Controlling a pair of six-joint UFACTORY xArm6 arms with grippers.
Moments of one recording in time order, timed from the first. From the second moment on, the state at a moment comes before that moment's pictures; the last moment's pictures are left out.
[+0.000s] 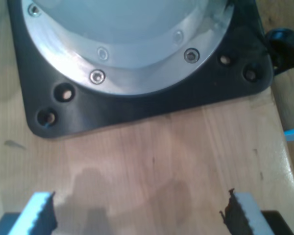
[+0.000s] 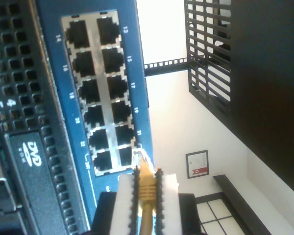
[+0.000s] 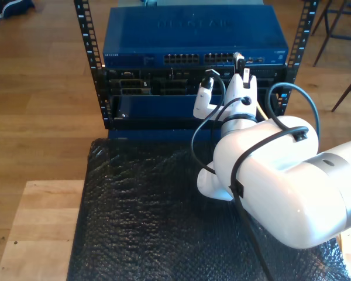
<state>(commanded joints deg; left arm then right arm) 82.1 -28.4 -6.4 -0.5 60.2 -175.8 25.9 46.1 -71.1 31.9 -80.0 -97.1</state>
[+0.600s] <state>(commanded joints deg) 82.1 -28.4 -6.4 -0.5 60.2 -175.8 25.8 46.5 -71.6 32.0 -79.8 -97.1</state>
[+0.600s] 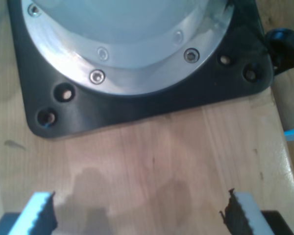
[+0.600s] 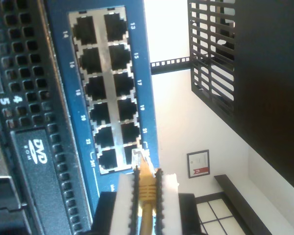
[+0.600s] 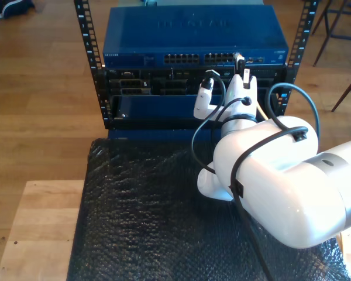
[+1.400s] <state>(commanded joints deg) 82.1 -28.4 -6.4 -0.5 60.2 -175.8 25.1 47.2 -73.2 31.8 -79.0 -97.1</state>
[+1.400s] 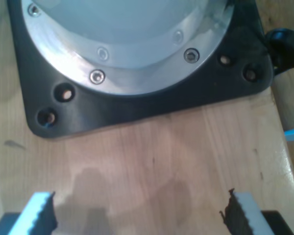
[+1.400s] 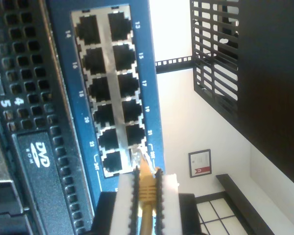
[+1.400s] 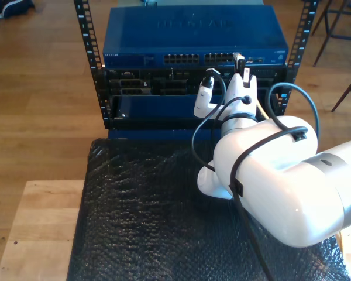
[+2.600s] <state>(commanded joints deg) 82.1 -28.4 -6.4 -0.5 60.2 -175.8 25.7 47.2 -73.5 30.9 -77.8 -97.0</state>
